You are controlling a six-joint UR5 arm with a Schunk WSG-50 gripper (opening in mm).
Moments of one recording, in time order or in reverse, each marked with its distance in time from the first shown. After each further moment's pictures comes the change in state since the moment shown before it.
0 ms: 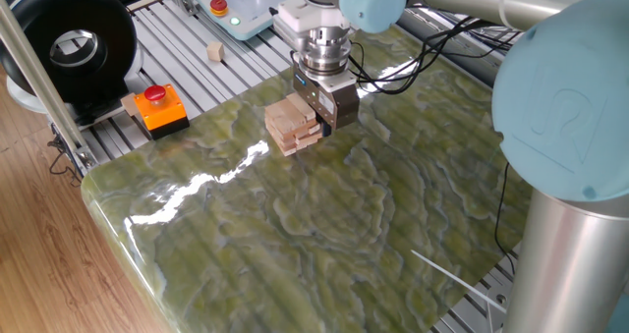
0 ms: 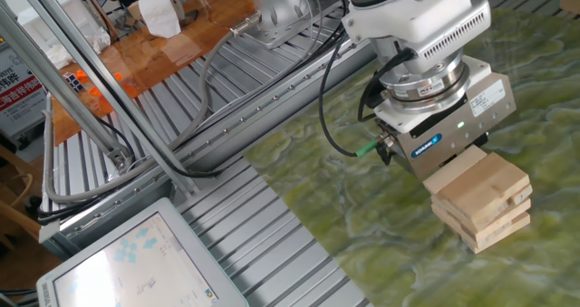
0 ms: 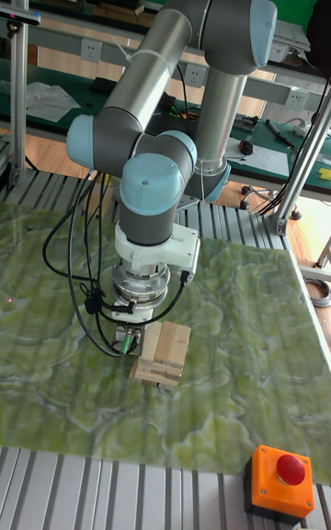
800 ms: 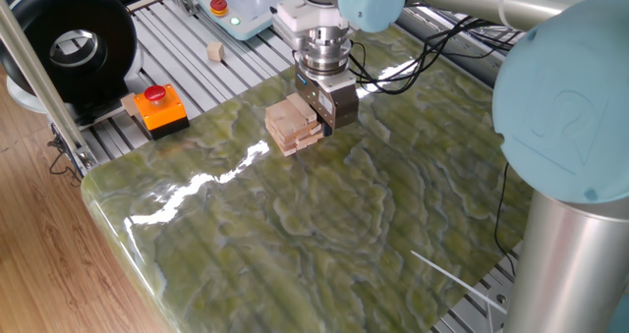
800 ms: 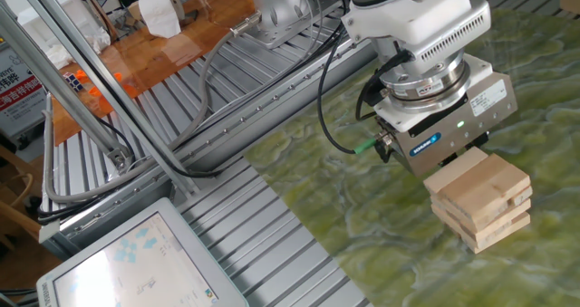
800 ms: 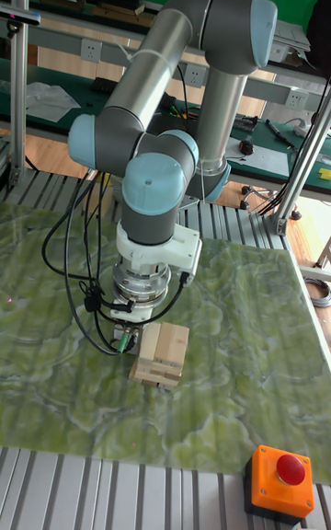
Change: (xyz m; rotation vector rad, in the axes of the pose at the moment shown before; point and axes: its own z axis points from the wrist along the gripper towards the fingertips) arm 0.000 -0.003 -0.002 0.016 0.009 0.040
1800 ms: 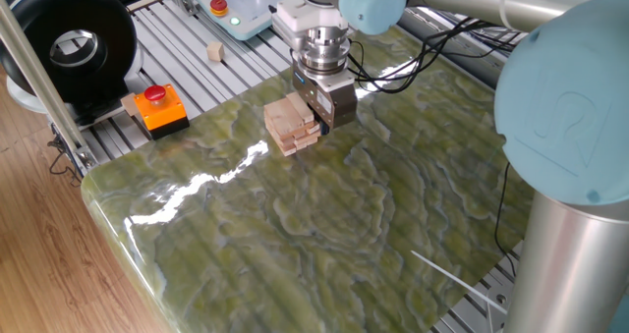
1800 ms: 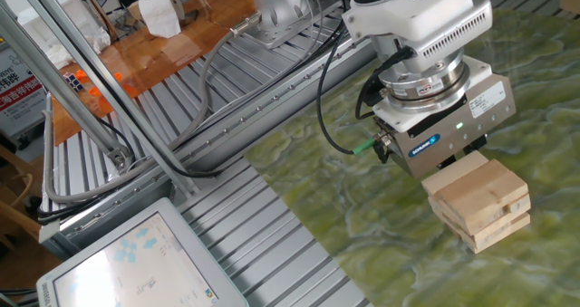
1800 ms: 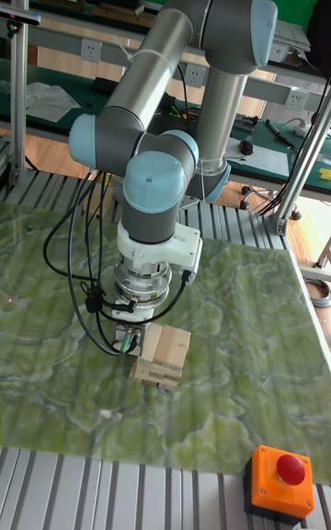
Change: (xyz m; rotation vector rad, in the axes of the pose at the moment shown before) arm -0.001 0.000 -0.001 -0.001 -0.004 -0.020
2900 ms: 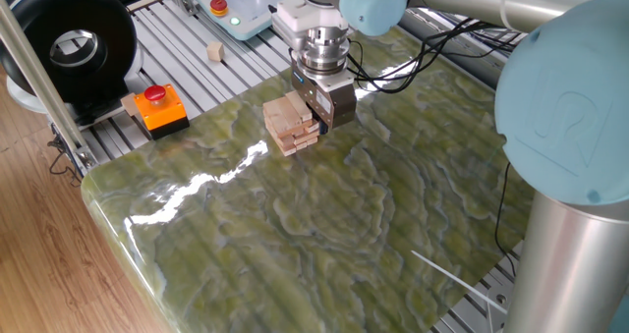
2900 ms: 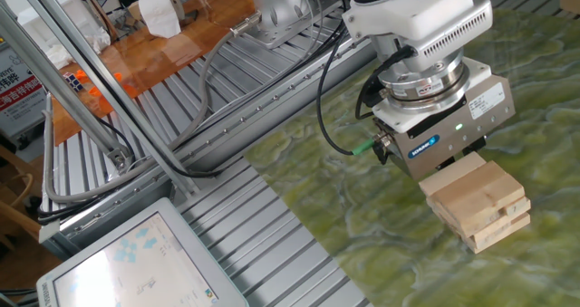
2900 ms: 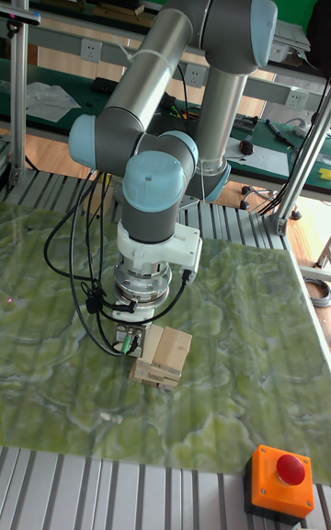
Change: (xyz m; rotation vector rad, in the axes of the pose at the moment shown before) arm -0.002 -0.005 0.000 0.018 -0.008 -0.009
